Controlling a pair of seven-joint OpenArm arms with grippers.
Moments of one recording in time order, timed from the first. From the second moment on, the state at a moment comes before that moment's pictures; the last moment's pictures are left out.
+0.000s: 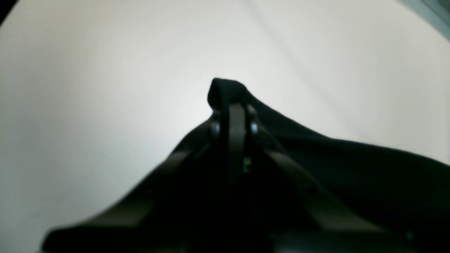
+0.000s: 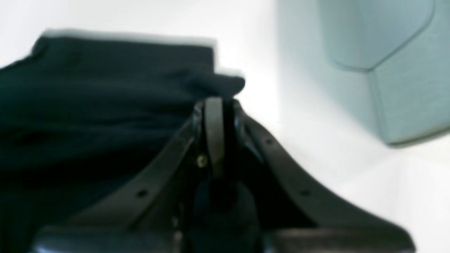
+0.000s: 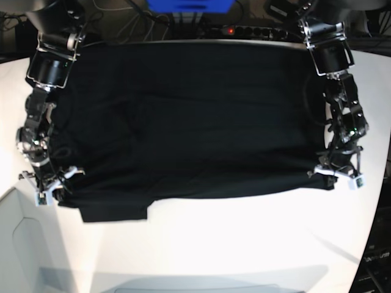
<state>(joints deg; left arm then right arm) -7.2 -18.0 -21.3 80.0 -26.0 -4.8 34.1 11.2 14.4 20.7 75.5 0.0 25.9 -22.4</state>
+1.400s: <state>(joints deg) 15.0 -8.0 -33.3 96.9 -26.0 -4.9 39.6 -15.5 9.7 24.1 101.4 0.0 26.4 -22.6</state>
